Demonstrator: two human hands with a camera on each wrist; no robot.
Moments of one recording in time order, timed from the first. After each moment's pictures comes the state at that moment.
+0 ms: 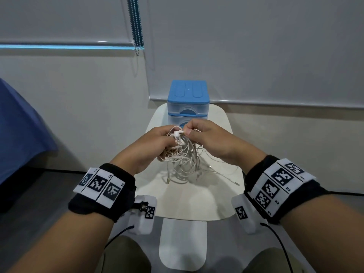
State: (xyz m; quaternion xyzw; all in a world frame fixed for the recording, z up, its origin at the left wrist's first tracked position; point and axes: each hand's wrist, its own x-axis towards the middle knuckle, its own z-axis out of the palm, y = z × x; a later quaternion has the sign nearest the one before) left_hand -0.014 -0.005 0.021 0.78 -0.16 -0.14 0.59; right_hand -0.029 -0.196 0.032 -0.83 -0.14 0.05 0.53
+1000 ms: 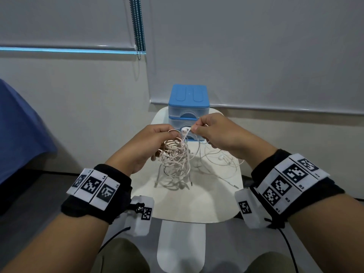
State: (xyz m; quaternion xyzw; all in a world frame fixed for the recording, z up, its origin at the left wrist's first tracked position) left_hand -0.014 0.006 0.031 0.80 -0.13 -0.09 0.57; right_hand -0.030 -0.204 0.062 -0.89 -0.06 0.01 0.44
